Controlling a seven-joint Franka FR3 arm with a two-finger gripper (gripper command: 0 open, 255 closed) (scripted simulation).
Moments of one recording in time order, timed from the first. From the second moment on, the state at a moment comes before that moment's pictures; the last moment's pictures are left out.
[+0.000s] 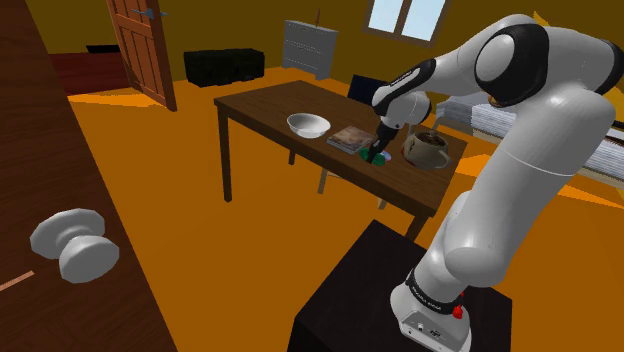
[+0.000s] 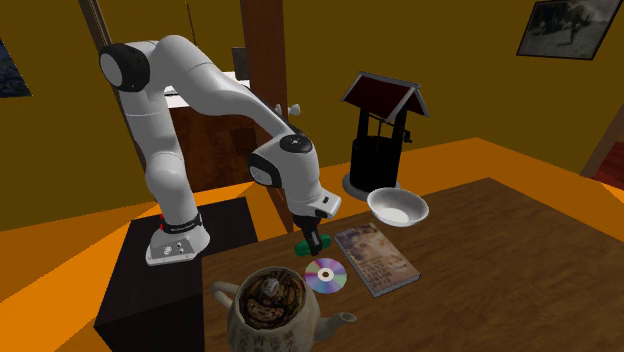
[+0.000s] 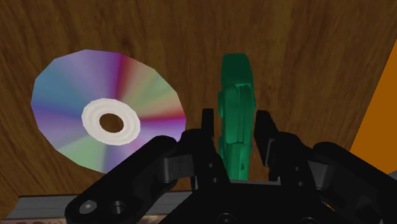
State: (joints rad) arm 0.09 0.01 -0.90 -2.33 0.20 2.37 -0.92
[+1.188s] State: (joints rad) arm 0.08 -0.10 -0.89 -2.28 0.07 2.26 -0.82
